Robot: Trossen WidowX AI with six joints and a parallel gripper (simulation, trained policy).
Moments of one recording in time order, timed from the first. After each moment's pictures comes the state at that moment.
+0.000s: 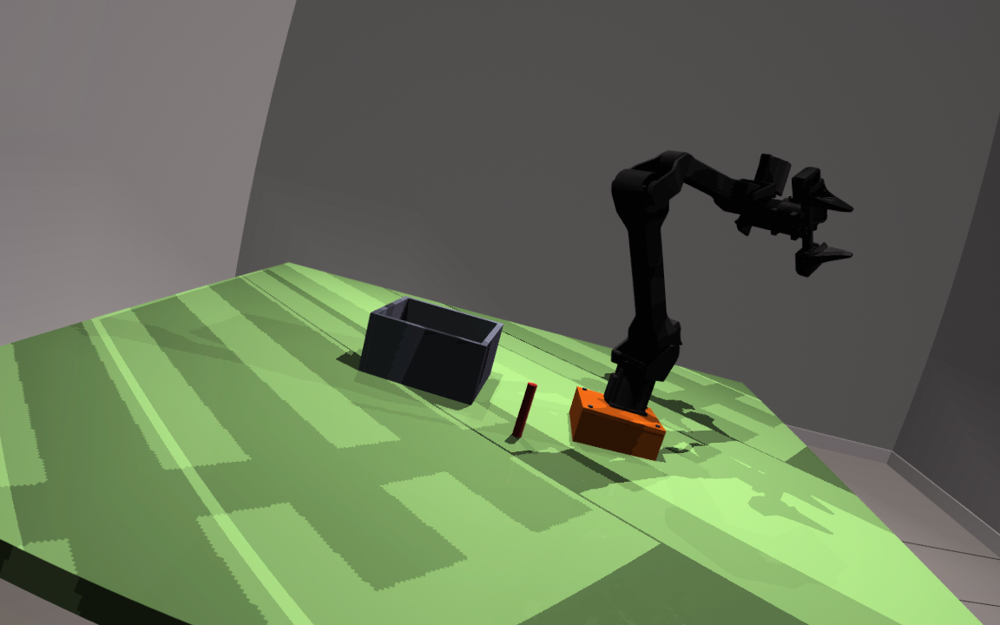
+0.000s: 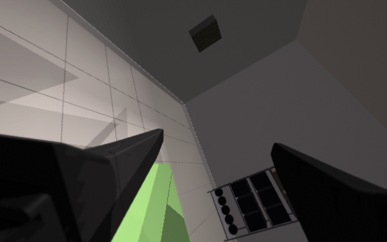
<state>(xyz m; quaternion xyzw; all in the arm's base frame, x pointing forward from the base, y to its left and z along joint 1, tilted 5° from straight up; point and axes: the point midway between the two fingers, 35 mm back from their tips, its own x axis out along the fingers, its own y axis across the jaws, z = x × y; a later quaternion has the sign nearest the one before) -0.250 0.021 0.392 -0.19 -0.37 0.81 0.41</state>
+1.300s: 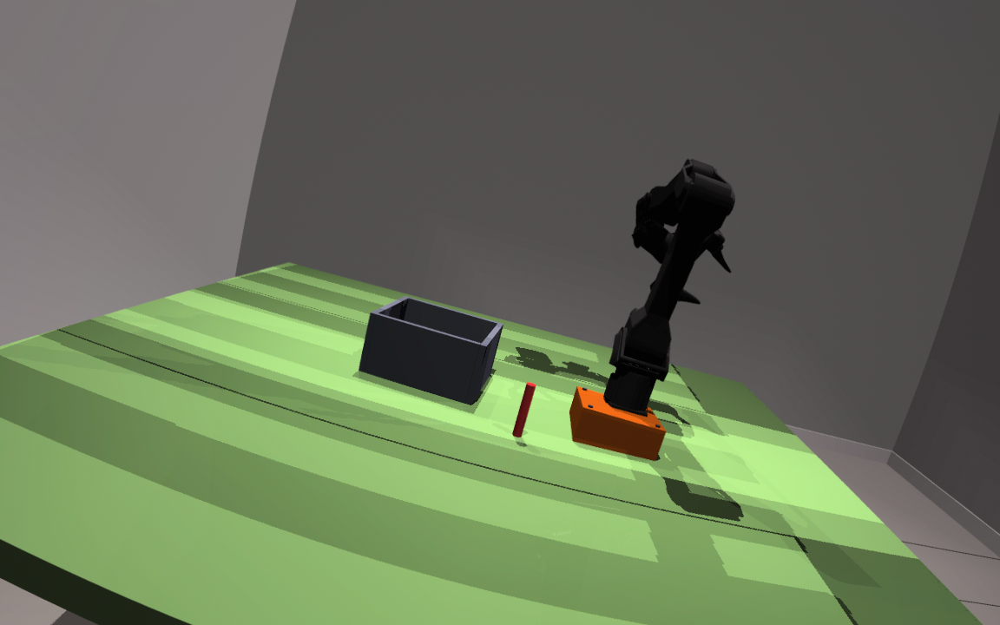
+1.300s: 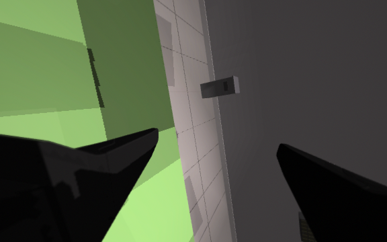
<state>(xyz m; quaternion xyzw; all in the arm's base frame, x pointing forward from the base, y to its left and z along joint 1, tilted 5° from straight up) -0.149 -0.248 0.250 -0.07 -0.54 0.82 -0.16</state>
